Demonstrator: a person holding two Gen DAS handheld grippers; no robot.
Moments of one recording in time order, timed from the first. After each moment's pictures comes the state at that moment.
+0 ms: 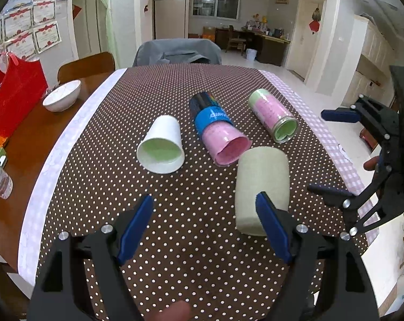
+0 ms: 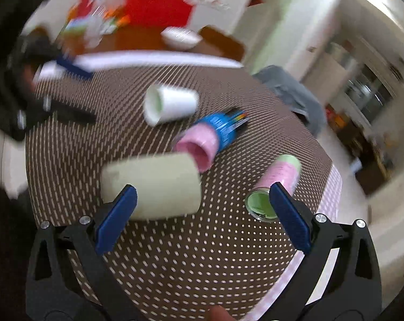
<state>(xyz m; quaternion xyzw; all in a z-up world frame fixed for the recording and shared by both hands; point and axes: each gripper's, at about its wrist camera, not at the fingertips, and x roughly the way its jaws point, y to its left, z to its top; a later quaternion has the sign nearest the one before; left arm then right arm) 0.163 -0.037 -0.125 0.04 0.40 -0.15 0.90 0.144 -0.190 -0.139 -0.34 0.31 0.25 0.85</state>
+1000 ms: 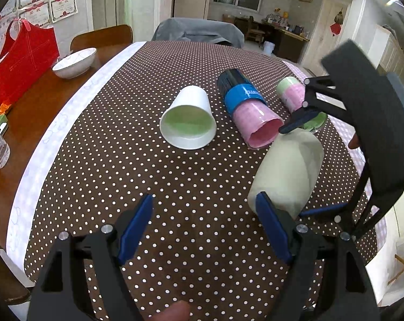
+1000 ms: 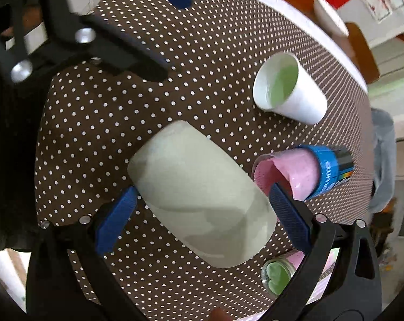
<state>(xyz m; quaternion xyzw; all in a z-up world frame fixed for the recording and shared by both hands) 0.184 -0.007 -0.161 0.00 0.44 -0.12 0.89 0.201 -0.102 -0.186 -0.52 0.42 0.43 0.61</state>
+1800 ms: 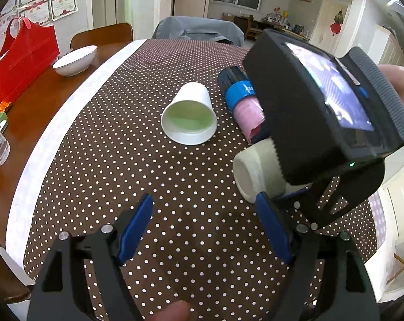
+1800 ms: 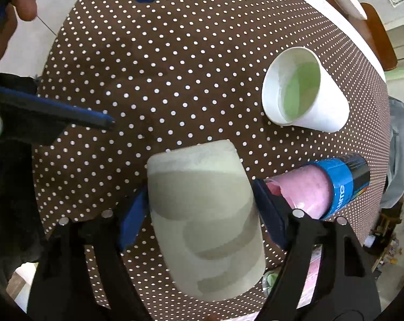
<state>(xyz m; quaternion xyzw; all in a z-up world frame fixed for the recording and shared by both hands) 0.179 -0.004 -0.163 0.00 0.45 -0.12 0.89 0.241 -0.043 -0.205 -0.53 0.47 0.41 0.57</state>
